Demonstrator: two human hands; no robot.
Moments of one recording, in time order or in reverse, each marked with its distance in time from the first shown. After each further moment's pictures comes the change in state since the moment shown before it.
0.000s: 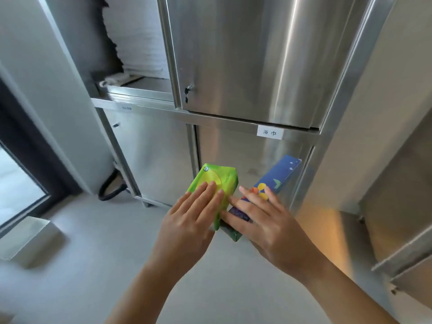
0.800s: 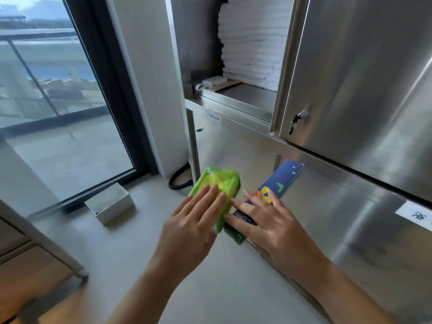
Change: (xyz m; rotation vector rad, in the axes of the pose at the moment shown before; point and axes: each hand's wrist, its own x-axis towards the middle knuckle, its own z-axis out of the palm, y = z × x) left_hand 0.042 -0.208 0.027 0.282 -0.038 -0.357; right_hand 0.211 0.058 0.192 0.350 0.073 -0.327
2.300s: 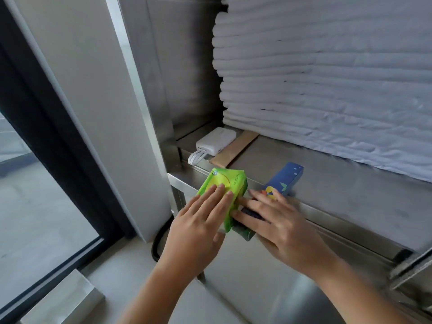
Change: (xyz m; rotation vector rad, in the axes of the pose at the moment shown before) left_hand 0.321 -0.338 0.213 -0.087 -0.067 0.088; right_hand 0.270 0.310 0.278 -0.053 0.002 0.127
